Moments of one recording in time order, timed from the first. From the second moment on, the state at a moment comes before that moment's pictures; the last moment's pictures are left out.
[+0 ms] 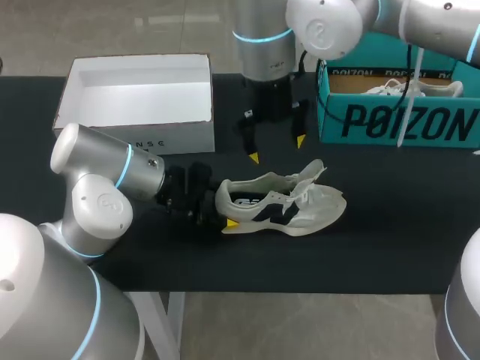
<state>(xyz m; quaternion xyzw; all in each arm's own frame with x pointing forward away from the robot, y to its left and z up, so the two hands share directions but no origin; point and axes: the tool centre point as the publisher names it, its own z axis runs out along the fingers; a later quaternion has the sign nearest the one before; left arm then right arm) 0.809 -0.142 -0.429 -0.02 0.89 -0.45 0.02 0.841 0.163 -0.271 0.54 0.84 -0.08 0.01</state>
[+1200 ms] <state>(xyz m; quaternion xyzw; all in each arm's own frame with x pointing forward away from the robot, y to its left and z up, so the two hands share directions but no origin) 0.809 -0.142 -0.430 -0.02 0.89 -0.45 0.02 0.828 0.192 -0.299 0.00 1.00 -0.04 0.06</state>
